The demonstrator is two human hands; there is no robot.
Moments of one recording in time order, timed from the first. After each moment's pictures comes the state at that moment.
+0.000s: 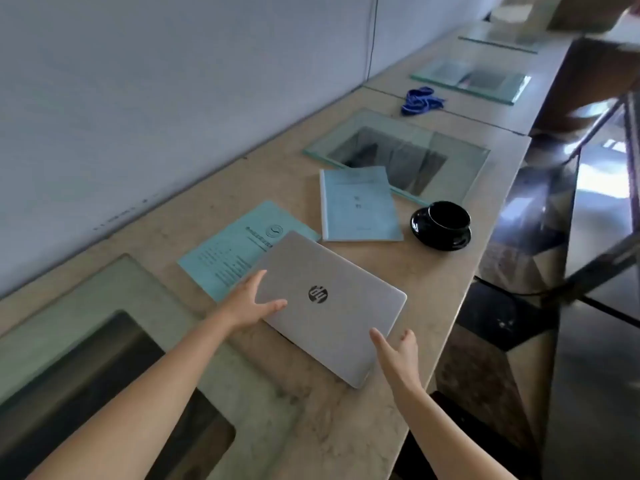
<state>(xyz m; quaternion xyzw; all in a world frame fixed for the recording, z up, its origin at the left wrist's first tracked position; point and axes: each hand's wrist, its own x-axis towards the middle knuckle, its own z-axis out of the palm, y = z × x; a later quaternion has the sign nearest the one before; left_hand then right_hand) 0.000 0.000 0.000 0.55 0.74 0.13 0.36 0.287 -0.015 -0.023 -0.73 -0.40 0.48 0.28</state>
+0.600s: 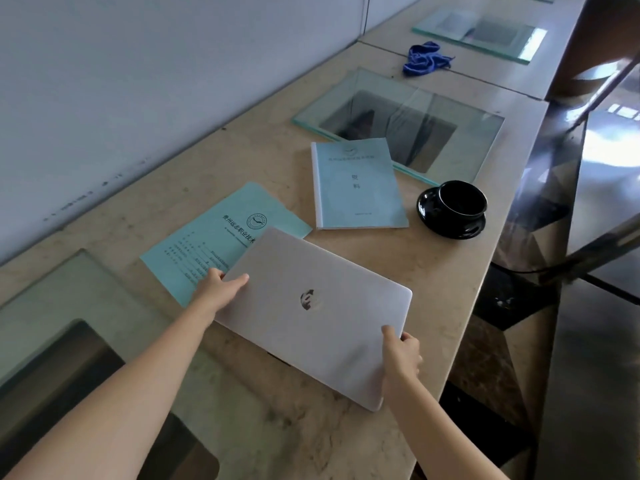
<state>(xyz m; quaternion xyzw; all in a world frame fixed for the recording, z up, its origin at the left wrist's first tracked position) -0.036 0.063 -0.057 0.30 0.86 0.20 0.37 0.267 0.033 -0.059 -0.81 -0.19 0.48 0.30</state>
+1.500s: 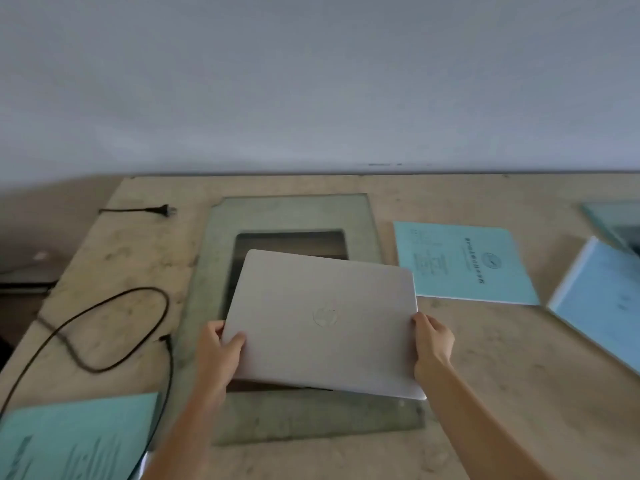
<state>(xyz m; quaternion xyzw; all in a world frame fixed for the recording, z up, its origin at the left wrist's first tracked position) -0.021 -0.330 -0.025 -0.15 0.83 0.53 0.09 0.085 -0.045 -0.018 -0.58 -0.55 0.59 0.16</state>
